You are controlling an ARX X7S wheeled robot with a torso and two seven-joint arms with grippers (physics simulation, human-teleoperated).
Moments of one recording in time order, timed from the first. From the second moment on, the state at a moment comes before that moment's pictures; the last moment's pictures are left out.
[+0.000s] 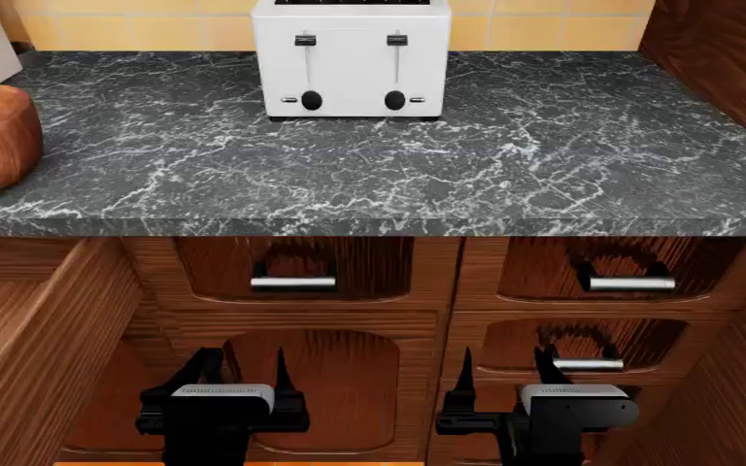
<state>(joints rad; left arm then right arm) 0.00 0.00 0.00 0.00 0.00 0.00 0.00 0.00 0.00 0.00 0.00 0.00 0.00 0.00</state>
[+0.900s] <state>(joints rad) 0.16 -0.30 -0.08 0.85 -0.36 -0.61 -0.20 -0.14 0.38 0.10 -0.89 0.45 0.67 0.33</state>
